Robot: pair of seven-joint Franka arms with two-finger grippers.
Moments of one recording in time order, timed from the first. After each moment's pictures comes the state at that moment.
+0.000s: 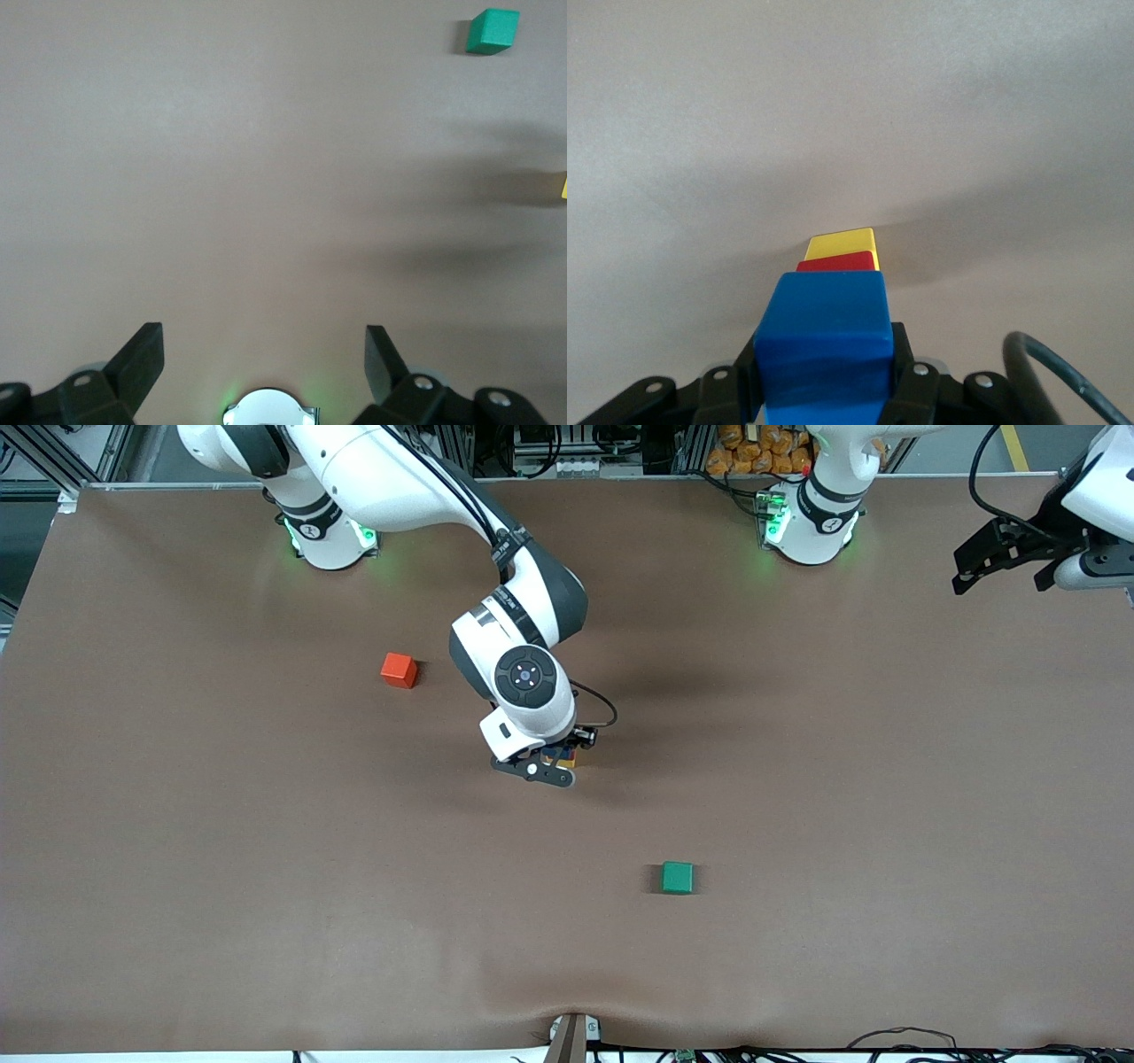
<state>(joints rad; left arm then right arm) 0.02 -0.25 -0.11 -1.78 0.02 1.53 -0.10 0.78 0.77 -0.09 -1.24 0.23 1.92 0.88</state>
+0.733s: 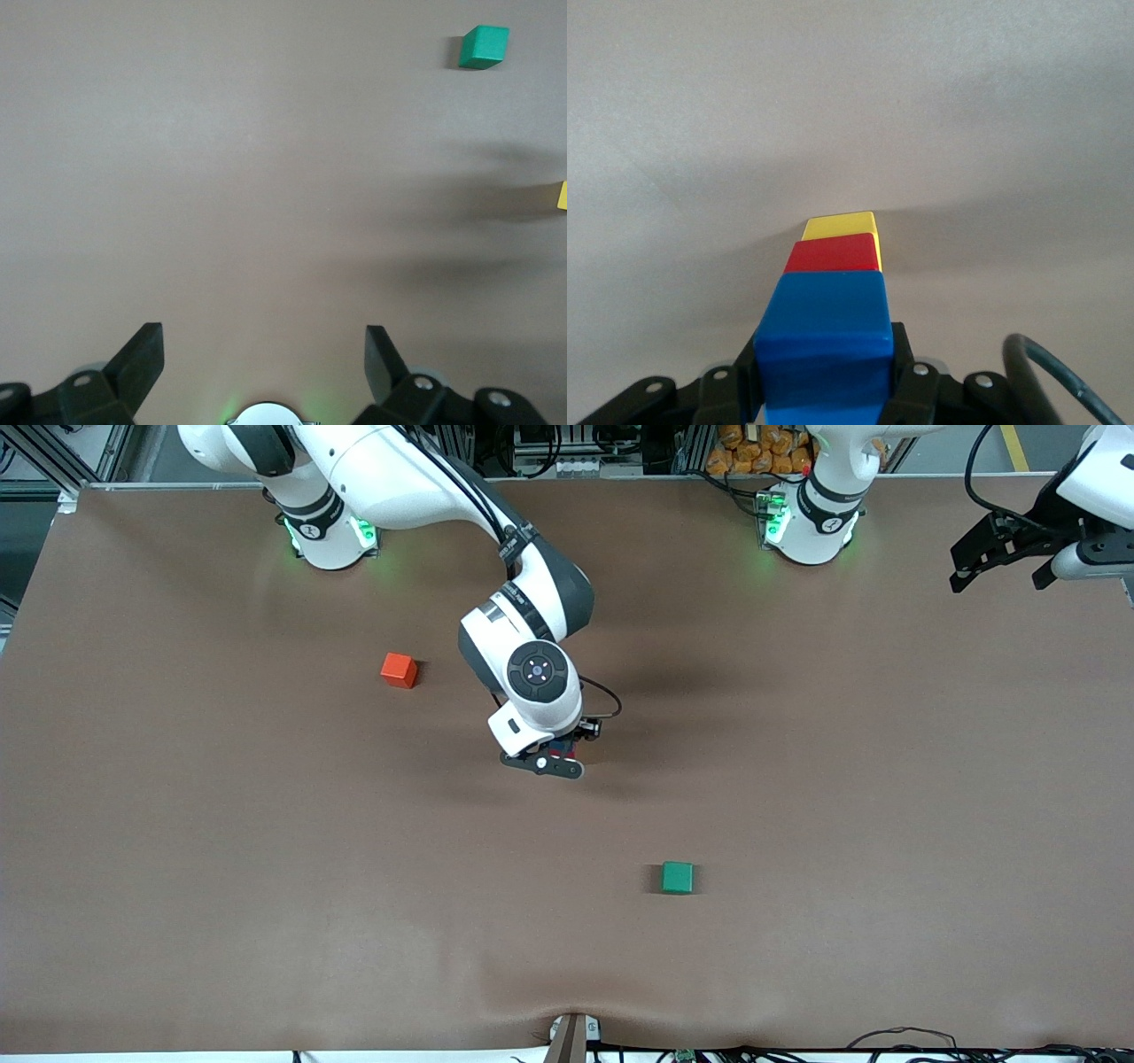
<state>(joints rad) 0.03 -0.26 -0.11 -1.79 0.02 1.56 -0.10 0.80 0.77 -0.09 -1.25 0.22 1.92 0.86</state>
